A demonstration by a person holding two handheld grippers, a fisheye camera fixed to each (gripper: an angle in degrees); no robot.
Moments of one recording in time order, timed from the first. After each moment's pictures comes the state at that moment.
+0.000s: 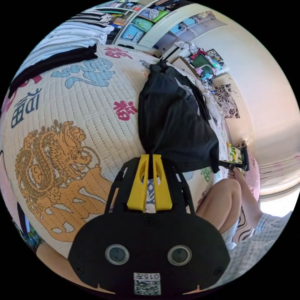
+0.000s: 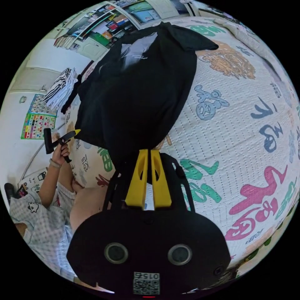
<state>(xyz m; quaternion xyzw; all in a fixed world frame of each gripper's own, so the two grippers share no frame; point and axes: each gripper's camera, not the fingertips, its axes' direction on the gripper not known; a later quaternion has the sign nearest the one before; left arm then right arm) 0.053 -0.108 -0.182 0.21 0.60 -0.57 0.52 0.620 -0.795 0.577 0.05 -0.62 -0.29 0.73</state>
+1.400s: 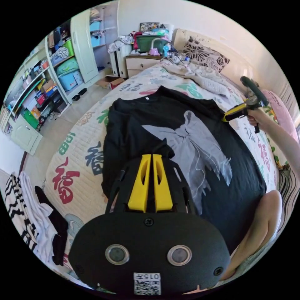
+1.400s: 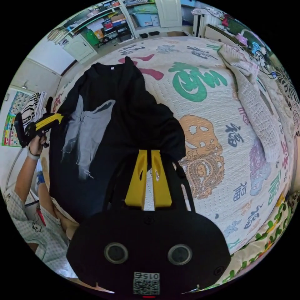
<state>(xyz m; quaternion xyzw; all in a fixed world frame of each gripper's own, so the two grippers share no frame) -0.178 -0.225 -0.141 0.29 0.40 -0.42 0.76 0.634 -1.062 0.510 0.11 -0.54 -0.30 0.78</state>
